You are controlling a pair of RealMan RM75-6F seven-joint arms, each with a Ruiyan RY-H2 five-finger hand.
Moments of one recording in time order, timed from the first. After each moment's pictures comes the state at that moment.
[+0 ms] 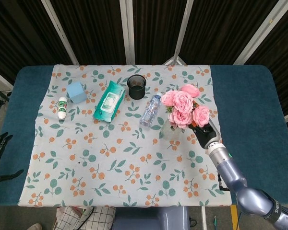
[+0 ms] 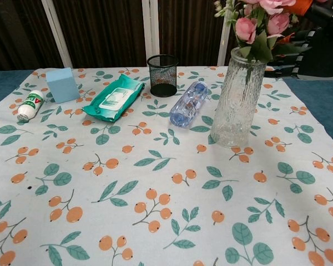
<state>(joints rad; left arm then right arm) -0.08 -1.05 -0.01 -1.60 1.47 1.41 -0.14 0.43 -1.28 0.72 -1.96 -0.47 0.69 0.82</state>
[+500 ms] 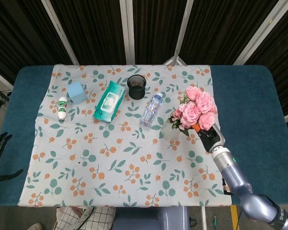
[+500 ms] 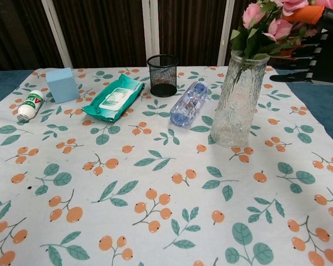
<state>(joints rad) -0.08 -1.05 -0.01 -1.60 1.47 1.41 -0.14 0.38 -1.24 0.68 -2.00 -0.55 0.71 0.81</state>
